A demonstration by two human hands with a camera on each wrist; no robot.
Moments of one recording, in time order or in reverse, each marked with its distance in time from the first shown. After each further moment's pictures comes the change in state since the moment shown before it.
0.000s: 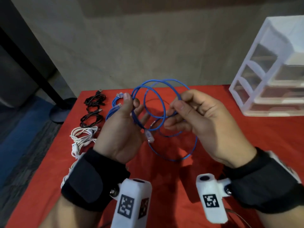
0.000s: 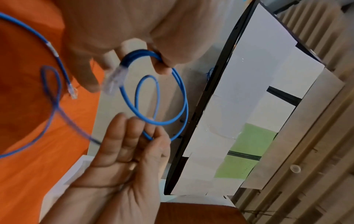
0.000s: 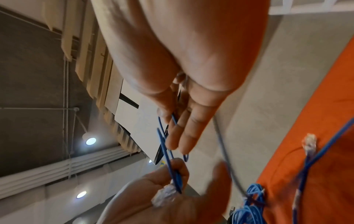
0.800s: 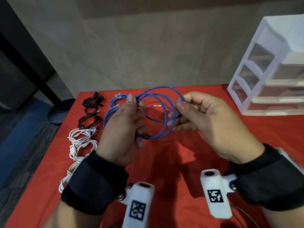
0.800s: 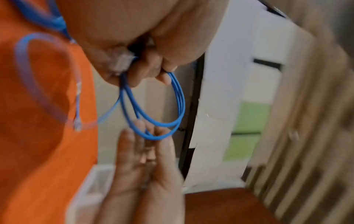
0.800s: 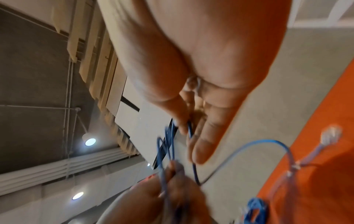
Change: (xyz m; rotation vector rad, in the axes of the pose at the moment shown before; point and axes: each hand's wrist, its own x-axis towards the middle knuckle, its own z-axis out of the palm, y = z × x) left_hand 0.000 -0.007 0.008 0.217 0.091 0.192; right_hand 0.004 -0.002 -0.018 -0.170 0.006 0.047
